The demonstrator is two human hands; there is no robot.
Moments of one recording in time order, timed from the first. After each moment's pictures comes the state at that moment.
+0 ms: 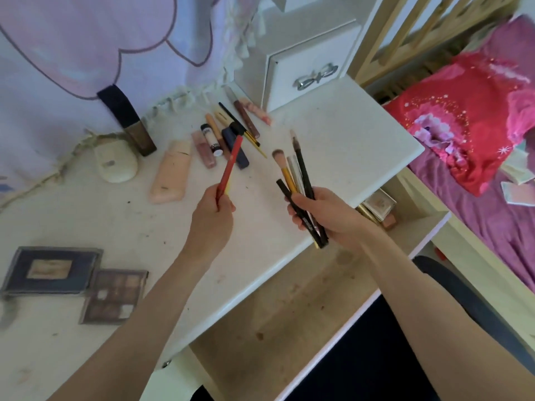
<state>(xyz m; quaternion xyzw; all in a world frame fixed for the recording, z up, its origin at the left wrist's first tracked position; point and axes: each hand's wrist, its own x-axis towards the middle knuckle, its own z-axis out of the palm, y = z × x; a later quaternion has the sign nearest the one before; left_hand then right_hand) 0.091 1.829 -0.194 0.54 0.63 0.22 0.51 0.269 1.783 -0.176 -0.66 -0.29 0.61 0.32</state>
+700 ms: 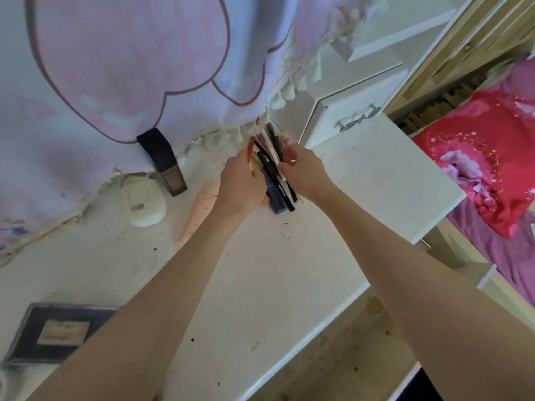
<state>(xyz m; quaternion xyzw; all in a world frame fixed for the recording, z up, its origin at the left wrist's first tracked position) 0.108 1.965 -0.193 0.64 0.60 0.23 0.43 0.227 1.956 -0.192 -0.78 -0.51 0.29 0.22</state>
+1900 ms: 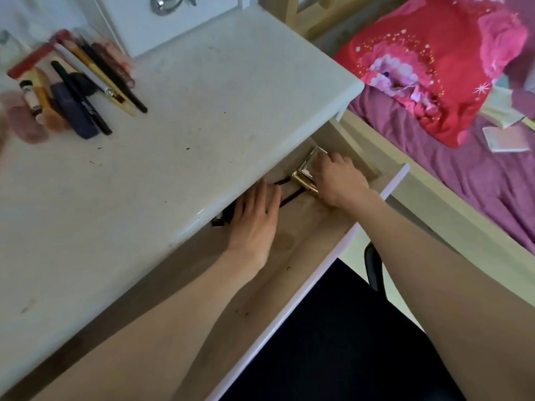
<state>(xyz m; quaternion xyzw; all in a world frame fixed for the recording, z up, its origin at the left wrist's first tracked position) 0.294 1.745 -0.342 0.93 0.37 -0.05 0.07 0.474 1.741 -0.315 -0.85 -0.49 0.18 -0.05</state>
